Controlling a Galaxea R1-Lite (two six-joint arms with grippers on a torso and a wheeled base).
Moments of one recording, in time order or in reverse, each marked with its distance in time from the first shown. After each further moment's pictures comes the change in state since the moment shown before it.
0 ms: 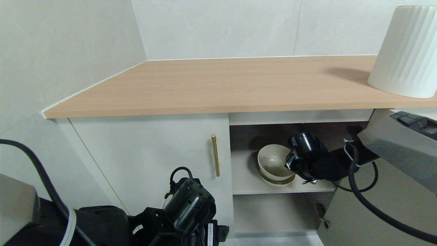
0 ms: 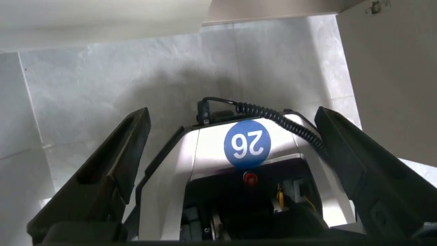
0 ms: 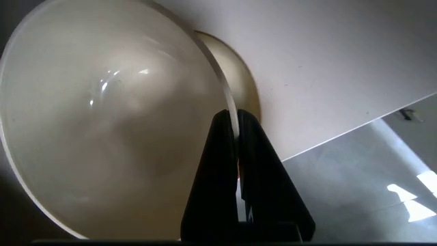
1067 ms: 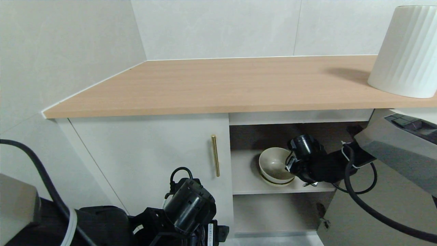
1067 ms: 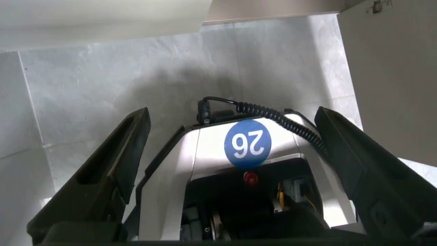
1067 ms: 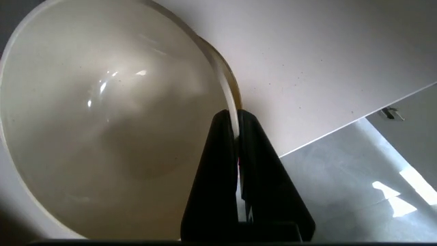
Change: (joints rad) left arm 0.000 0.002 0.000 0.000 0.000 0.000; right arm 0.000 0.018 0.003 0.005 -0.027 -0.007
